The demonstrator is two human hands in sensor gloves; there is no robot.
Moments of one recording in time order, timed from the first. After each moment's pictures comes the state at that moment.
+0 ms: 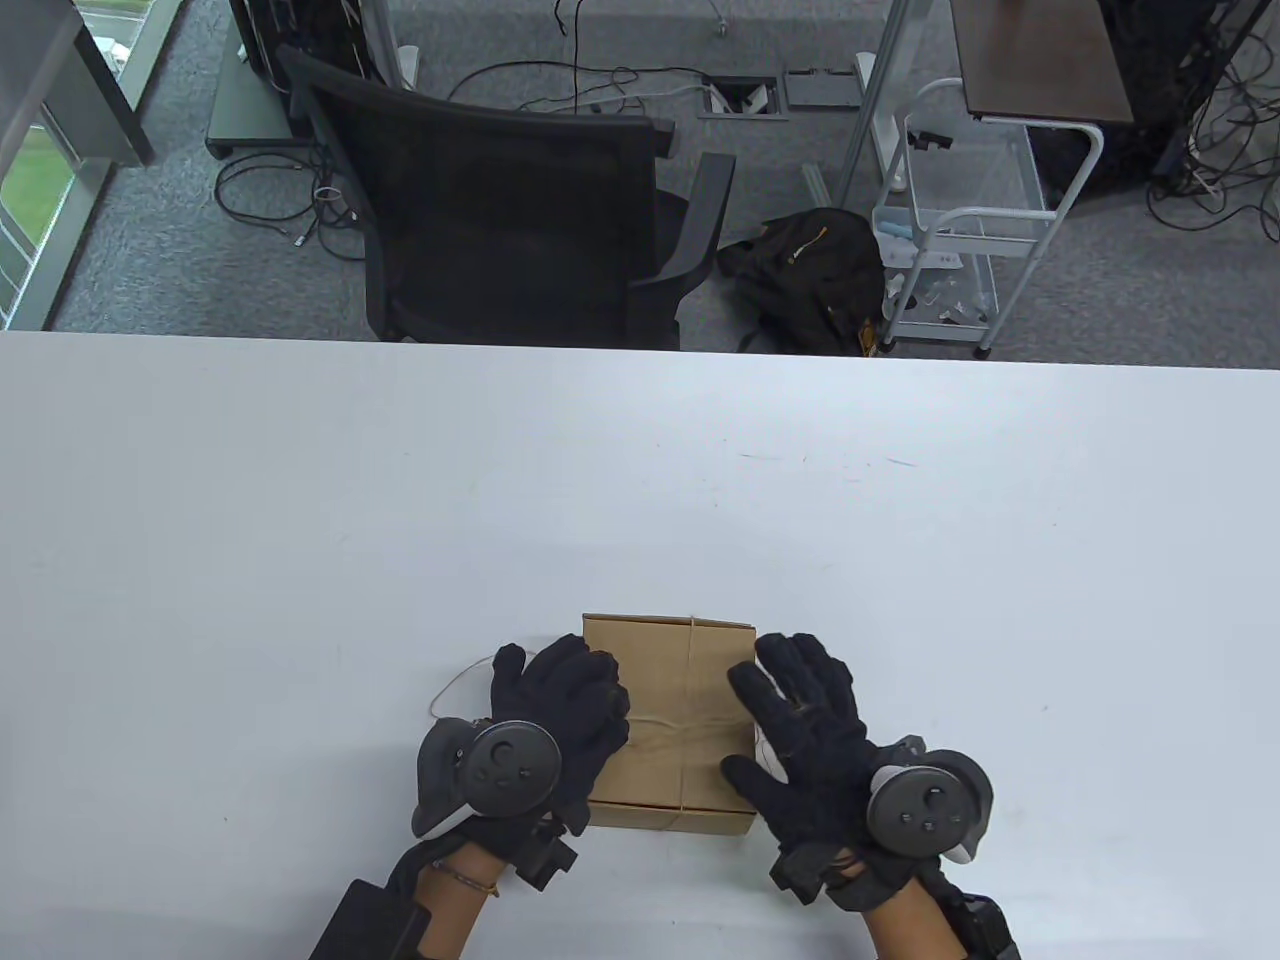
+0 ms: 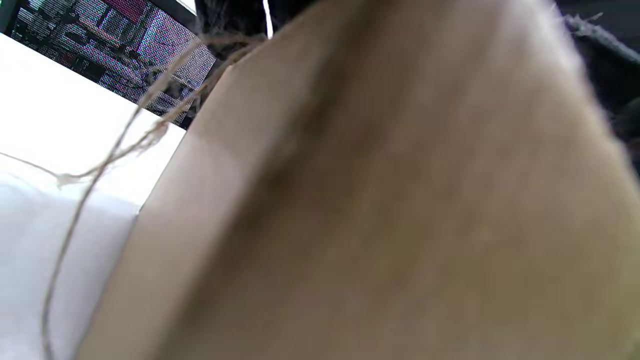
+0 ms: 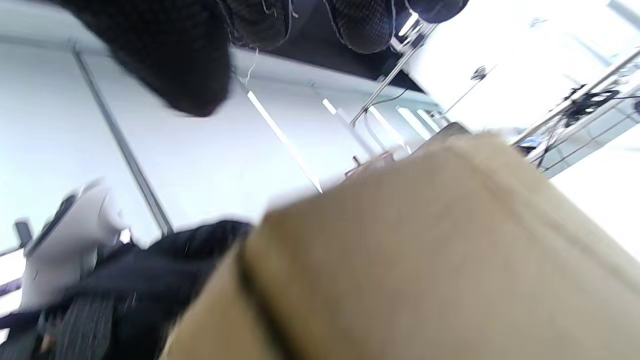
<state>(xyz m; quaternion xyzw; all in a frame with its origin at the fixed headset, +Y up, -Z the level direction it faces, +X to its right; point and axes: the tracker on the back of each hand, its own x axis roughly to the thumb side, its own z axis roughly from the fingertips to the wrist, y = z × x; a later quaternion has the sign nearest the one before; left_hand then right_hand) -0.117 -0.721 -0.167 0.05 -0.20 0.28 0.94 0.179 -0.712 -0.163 0.26 -0.12 0.85 0.44</state>
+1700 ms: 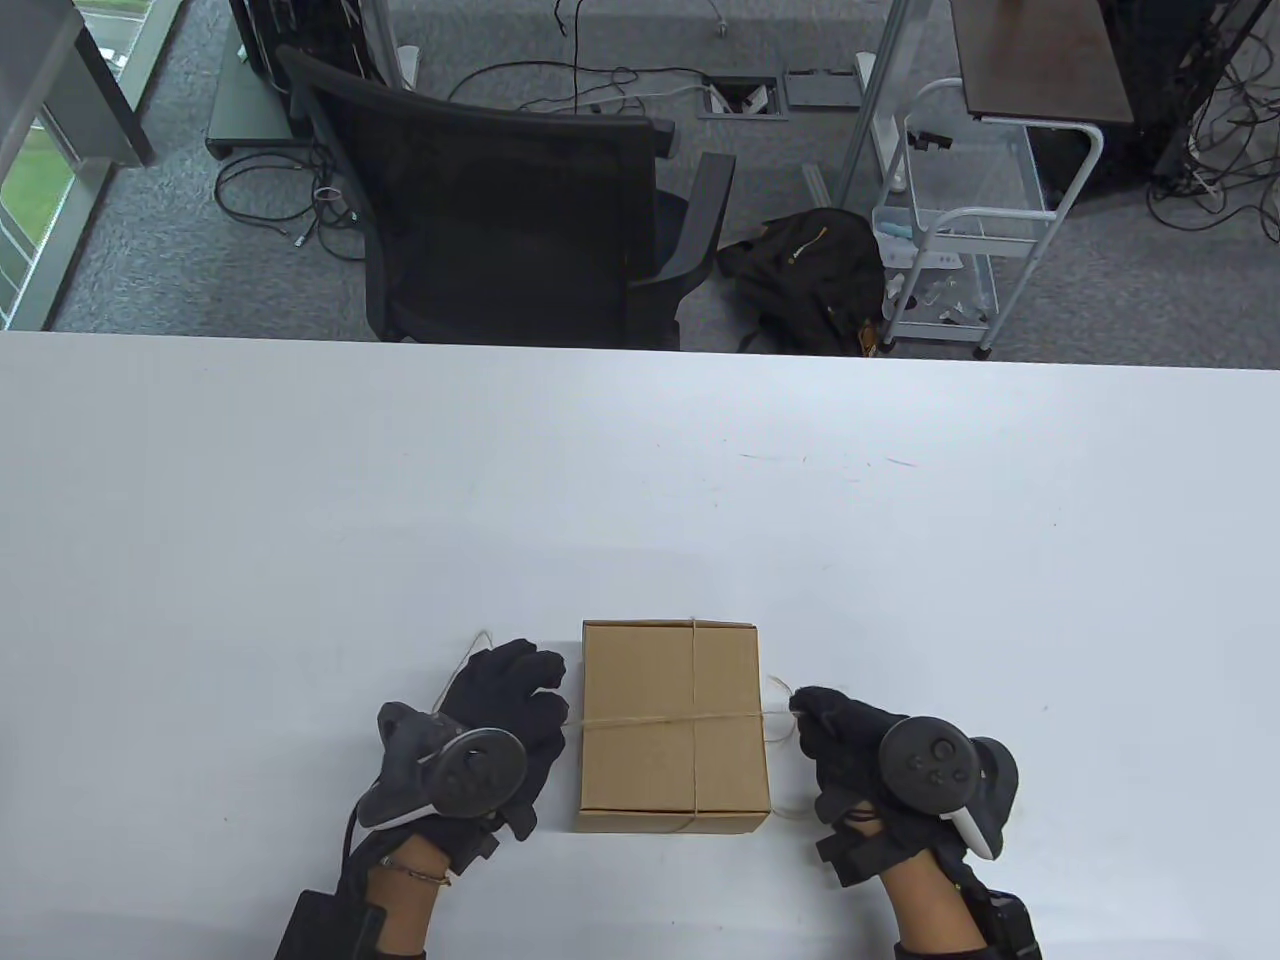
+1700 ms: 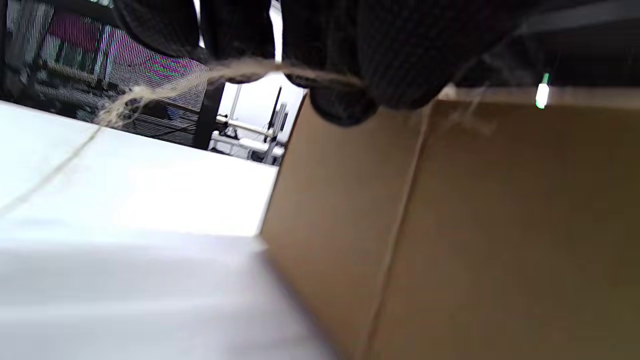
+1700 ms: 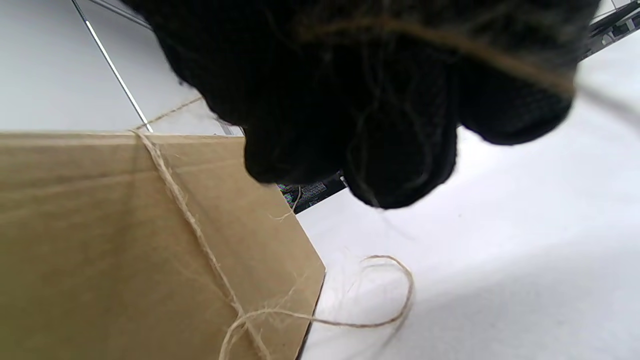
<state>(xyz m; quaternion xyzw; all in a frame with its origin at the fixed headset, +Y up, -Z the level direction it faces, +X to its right) -0.160 -0.713 -0.171 0.07 -0.24 0.23 0.94 0.212 -0.744 -0.183 0.08 -0.06 0.94 0.32</state>
